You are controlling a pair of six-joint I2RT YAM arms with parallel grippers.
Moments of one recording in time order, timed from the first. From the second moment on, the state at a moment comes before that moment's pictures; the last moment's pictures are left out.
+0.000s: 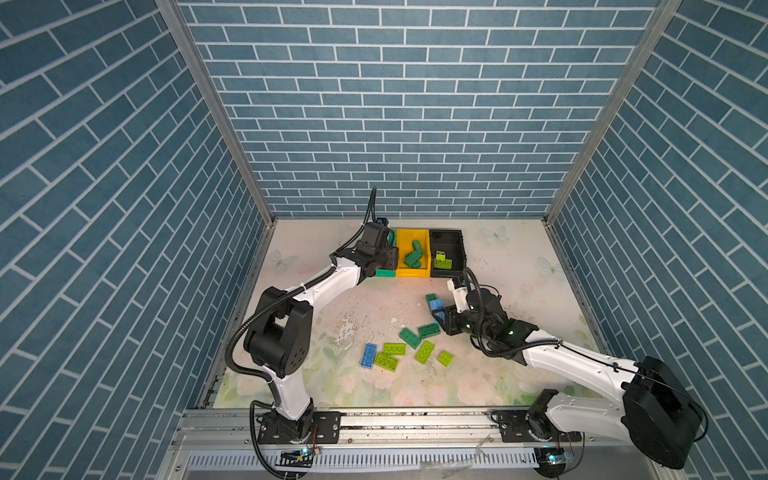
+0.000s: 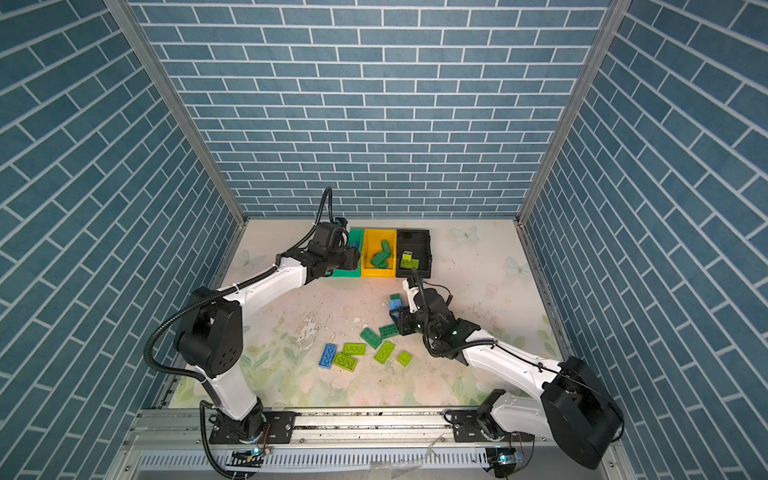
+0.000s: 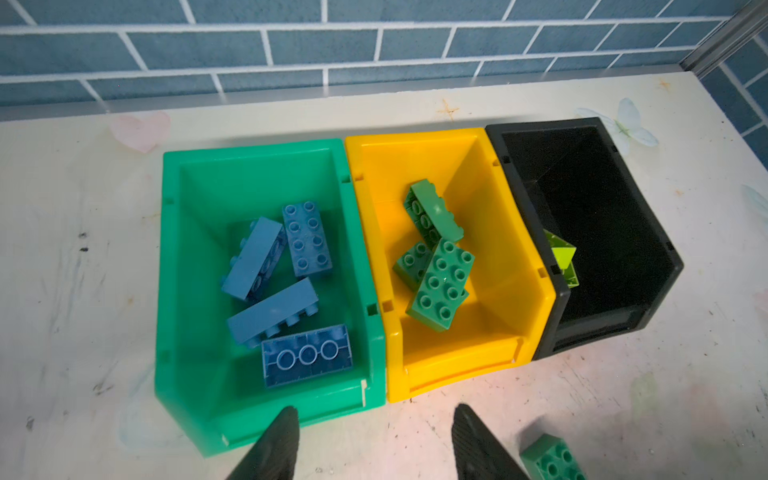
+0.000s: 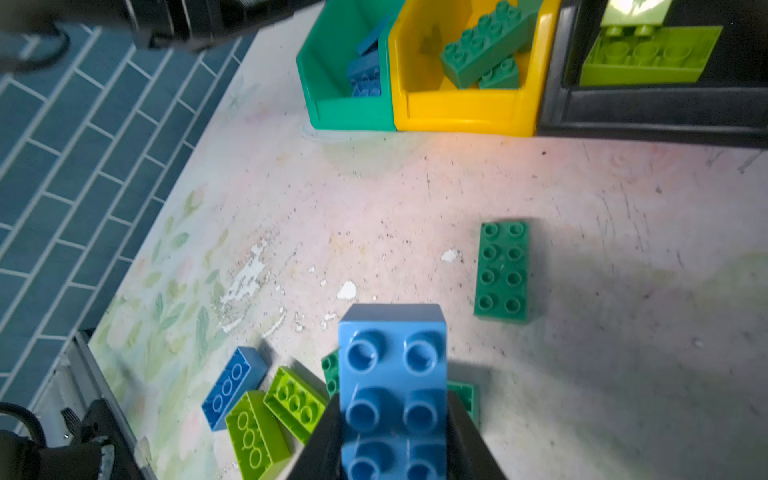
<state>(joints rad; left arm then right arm) -0.48 1.78 1.33 -0.29 -0.05 -0.27 0.76 1.22 0.59 0.05 -0.13 0.53</state>
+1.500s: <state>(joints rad) -0.45 1.35 0.84 -0.60 -0.06 -0.47 0.61 2.22 1.41 0.79 -0.52 0.90</state>
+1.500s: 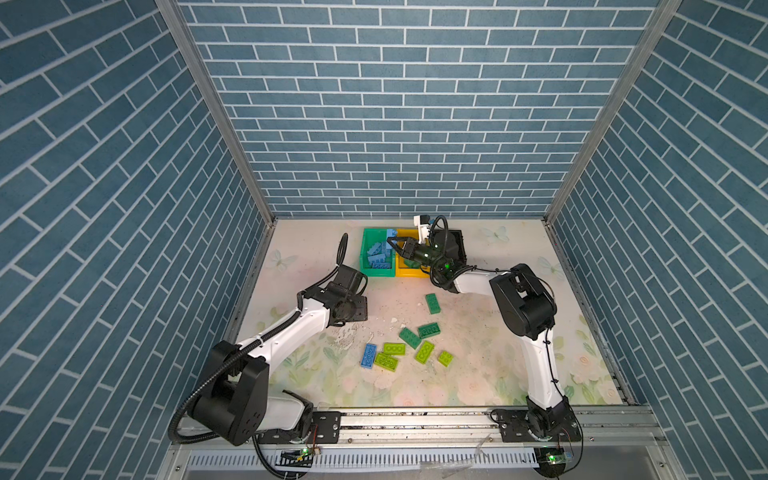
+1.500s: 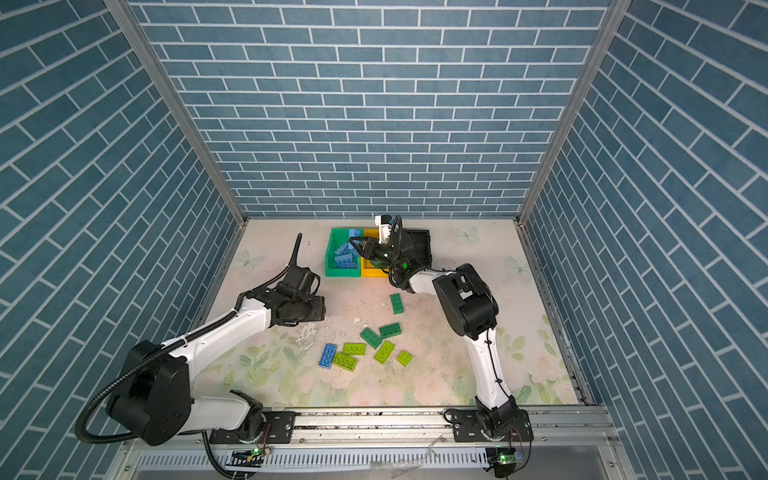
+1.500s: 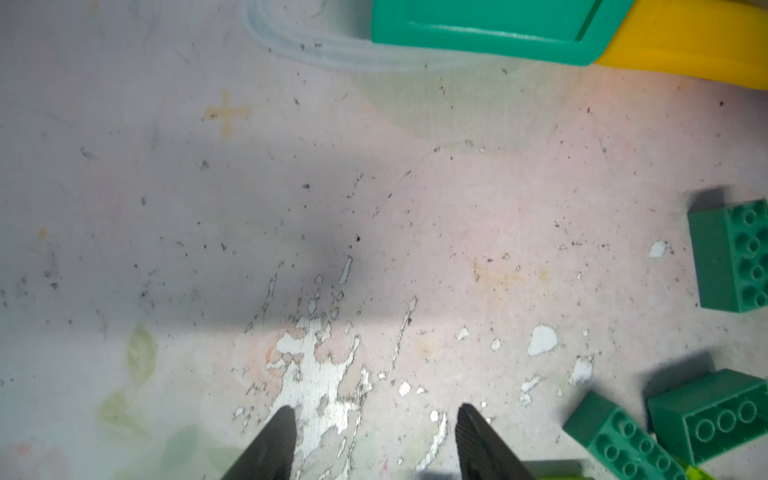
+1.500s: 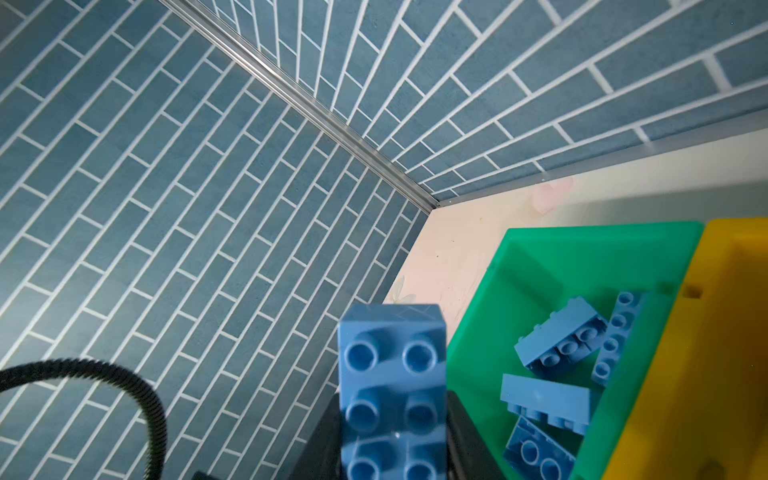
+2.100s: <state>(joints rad) -0.61 1.29 0.71 -0.59 0.01 -0.61 0.60 2.37 1.66 0.52 -0.49 0.86</state>
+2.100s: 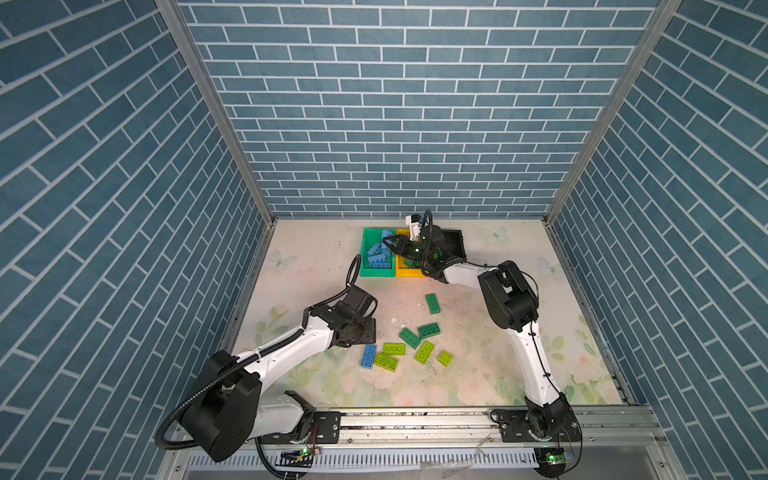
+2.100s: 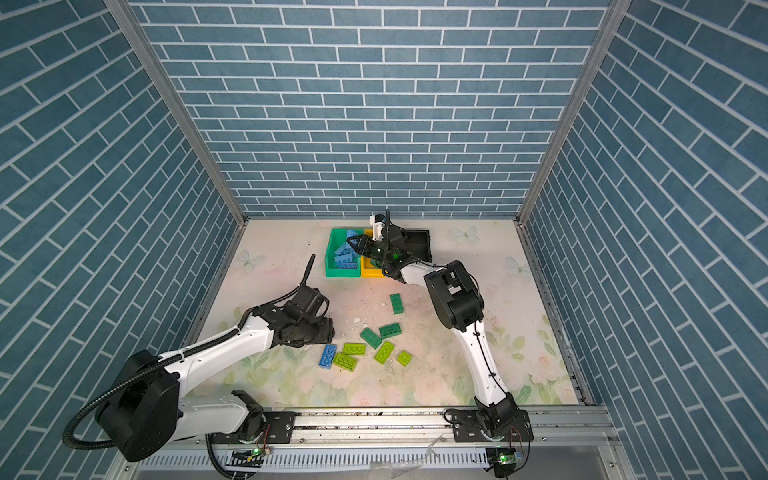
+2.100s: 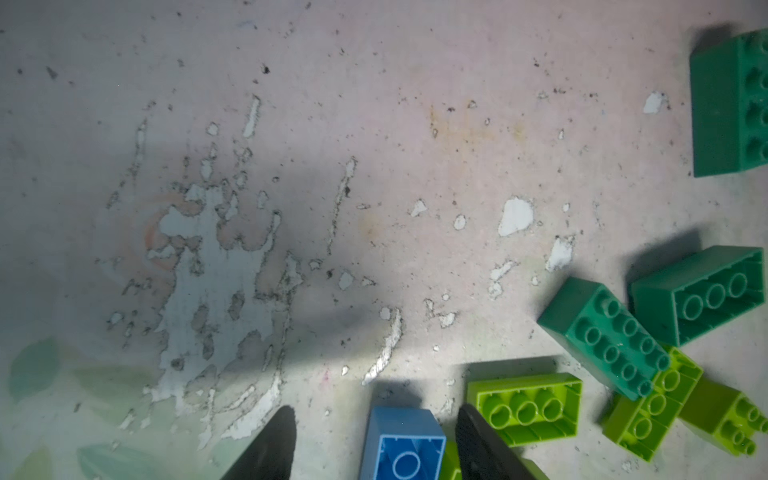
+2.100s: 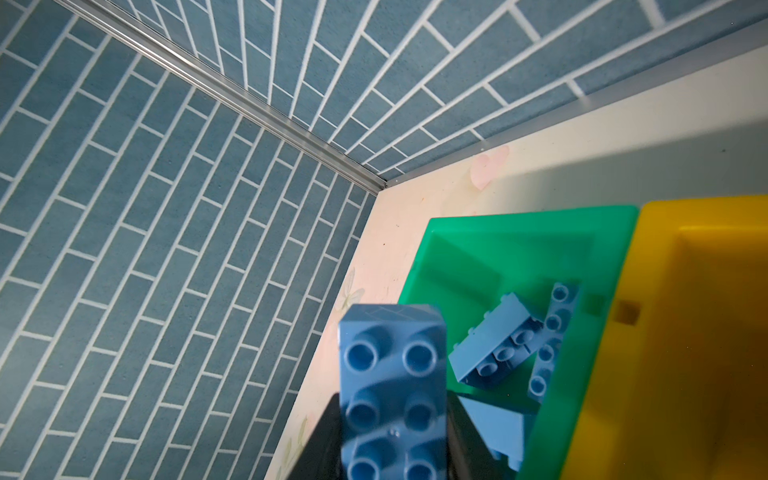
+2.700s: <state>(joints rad) -0.71 1.31 0.66 -0.57 0.02 -0.66 0.60 2.39 1.69 0.51 -0.50 0.81</state>
